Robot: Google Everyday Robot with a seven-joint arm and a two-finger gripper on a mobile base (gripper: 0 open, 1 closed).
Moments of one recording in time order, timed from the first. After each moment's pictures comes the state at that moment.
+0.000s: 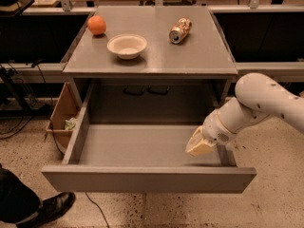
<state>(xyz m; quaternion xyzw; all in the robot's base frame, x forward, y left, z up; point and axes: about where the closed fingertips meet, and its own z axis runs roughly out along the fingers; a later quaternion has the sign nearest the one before) 0.499 -0.137 0.680 -0.61 0.74 0.22 0.17</state>
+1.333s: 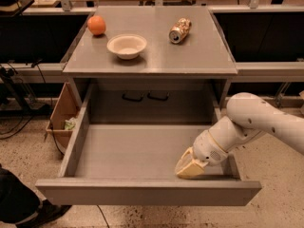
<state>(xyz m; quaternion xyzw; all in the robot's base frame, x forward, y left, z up) 0.432 -0.092 0.655 -0.58 0.72 0.35 0.13</state>
